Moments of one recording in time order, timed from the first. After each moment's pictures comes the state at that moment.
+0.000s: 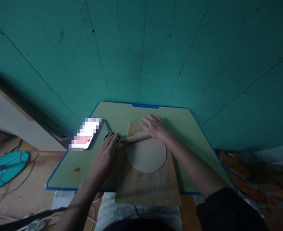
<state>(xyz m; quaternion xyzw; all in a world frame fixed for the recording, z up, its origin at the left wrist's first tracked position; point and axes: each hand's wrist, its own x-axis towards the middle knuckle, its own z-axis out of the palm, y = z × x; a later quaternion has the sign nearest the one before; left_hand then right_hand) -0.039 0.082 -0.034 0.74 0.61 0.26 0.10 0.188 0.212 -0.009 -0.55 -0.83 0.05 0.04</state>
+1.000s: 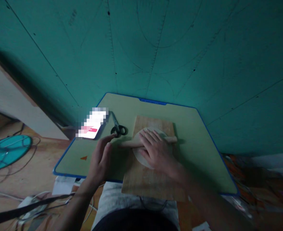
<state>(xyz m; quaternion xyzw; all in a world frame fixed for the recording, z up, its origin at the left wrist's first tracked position) -0.054 0.044 -0.038 0.56 0.60 0.50 0.26 0.175 0.096 -0.017 -0.40 -0.91 0.03 0.13</state>
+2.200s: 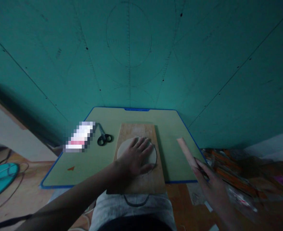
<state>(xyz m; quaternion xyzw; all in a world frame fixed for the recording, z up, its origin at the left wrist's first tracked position) 0.061 0.087 -0.012 0.94 0.33 0.09 0.08 0.363 -0.027 -0.031 -0.72 -0.58 0.11 0.37</state>
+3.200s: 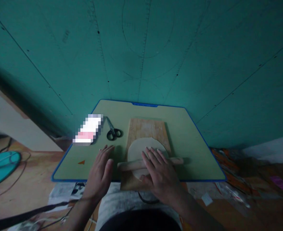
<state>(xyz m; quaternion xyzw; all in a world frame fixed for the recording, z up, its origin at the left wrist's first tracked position) -0.059 0.012 -0.053 0.69 0.59 0.38 0.19 0.192 0.010 -0.016 -0.46 -0.88 0.00 0.13</state>
